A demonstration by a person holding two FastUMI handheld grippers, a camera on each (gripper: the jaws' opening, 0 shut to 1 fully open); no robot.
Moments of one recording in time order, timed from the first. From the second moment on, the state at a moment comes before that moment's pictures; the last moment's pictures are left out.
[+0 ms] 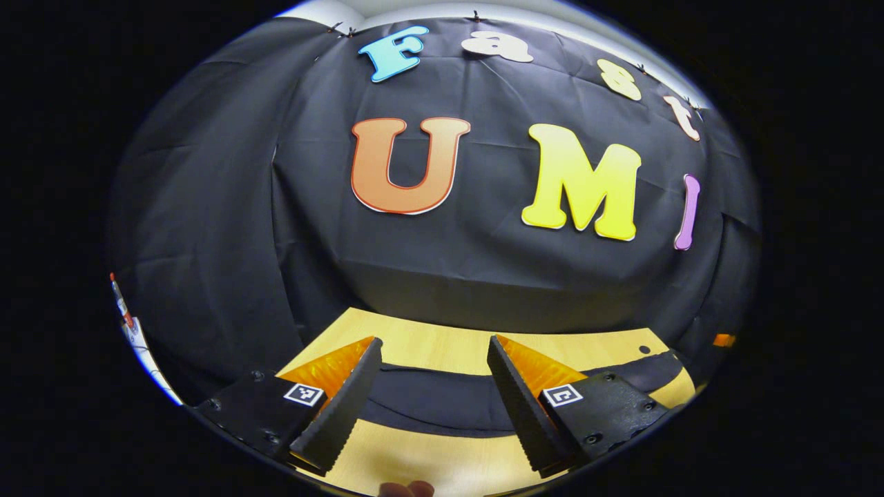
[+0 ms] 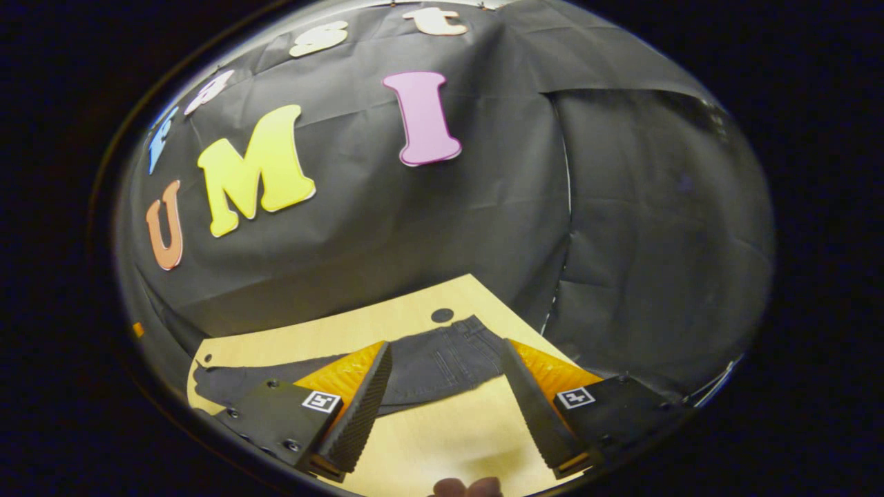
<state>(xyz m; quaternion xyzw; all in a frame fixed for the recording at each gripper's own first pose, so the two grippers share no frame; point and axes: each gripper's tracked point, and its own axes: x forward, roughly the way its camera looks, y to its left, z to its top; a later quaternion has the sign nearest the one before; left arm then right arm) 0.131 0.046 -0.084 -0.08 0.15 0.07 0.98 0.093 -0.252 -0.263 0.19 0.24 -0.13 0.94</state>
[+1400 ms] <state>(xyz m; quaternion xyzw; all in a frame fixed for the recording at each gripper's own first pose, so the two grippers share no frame) 0.099 0.038 -0.125 -0.09 0.24 0.11 0.96 0.201 -0.306 -0.438 0.29 0.35 -0.16 0.88</state>
